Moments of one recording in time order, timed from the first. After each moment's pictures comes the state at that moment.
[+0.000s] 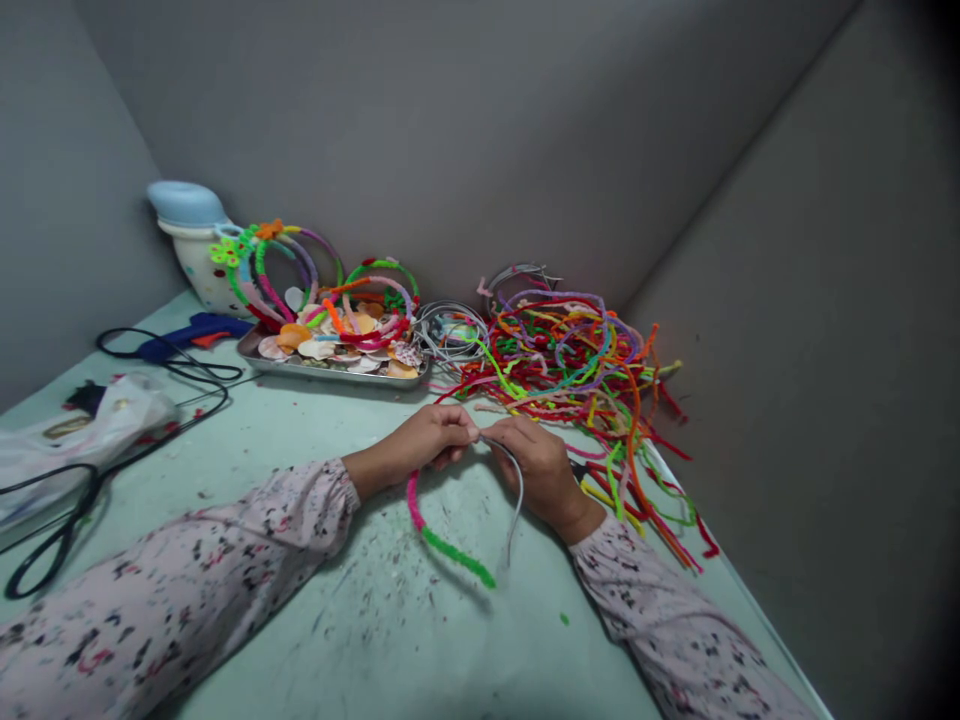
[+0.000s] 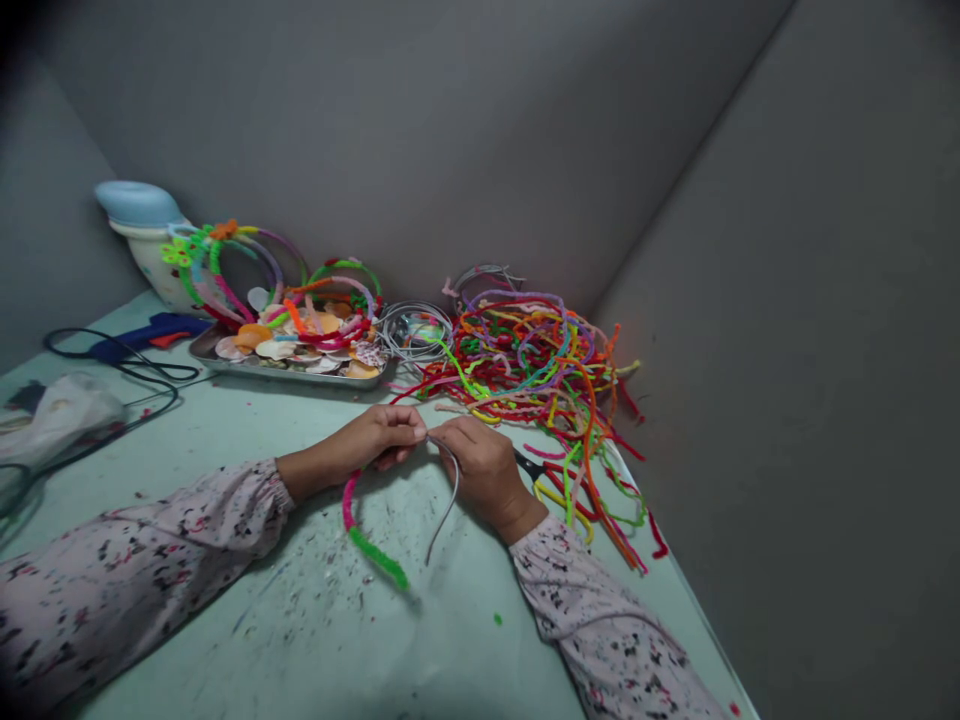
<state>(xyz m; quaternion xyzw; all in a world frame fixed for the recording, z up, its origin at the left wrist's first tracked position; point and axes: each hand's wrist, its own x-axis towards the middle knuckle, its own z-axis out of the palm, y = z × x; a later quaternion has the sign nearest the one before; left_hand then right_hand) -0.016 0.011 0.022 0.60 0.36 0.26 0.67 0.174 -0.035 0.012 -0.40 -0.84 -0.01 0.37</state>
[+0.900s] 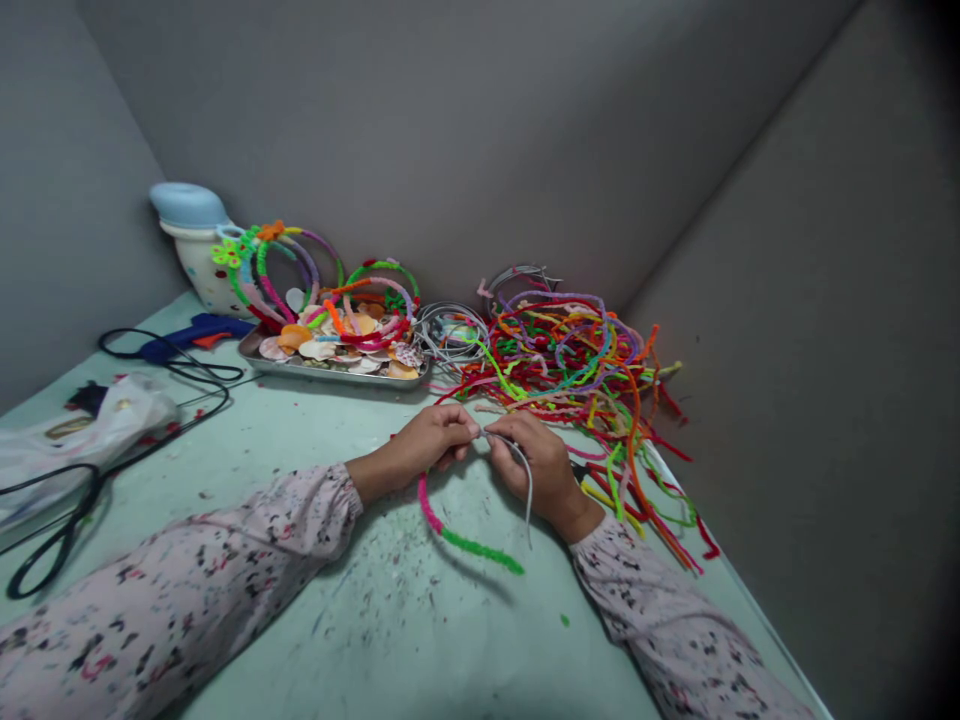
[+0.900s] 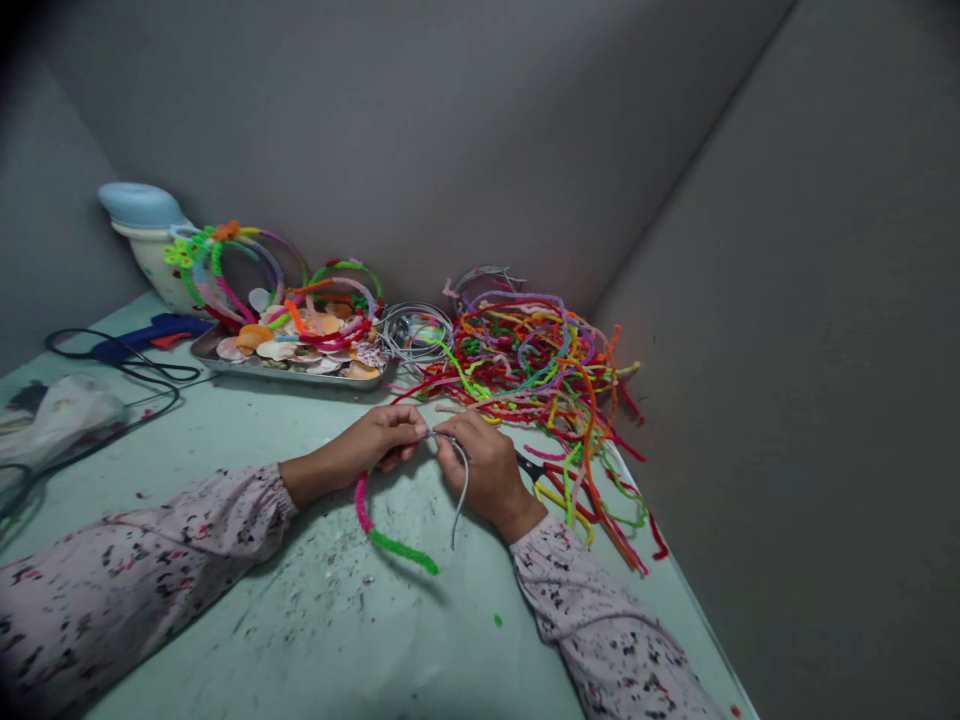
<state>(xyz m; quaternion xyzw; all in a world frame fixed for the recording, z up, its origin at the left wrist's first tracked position) -0.012 0.007 0.022 0.59 0.37 0.29 0.65 0.170 -0.033 0.016 -0.42 -0.81 0.02 0.41</state>
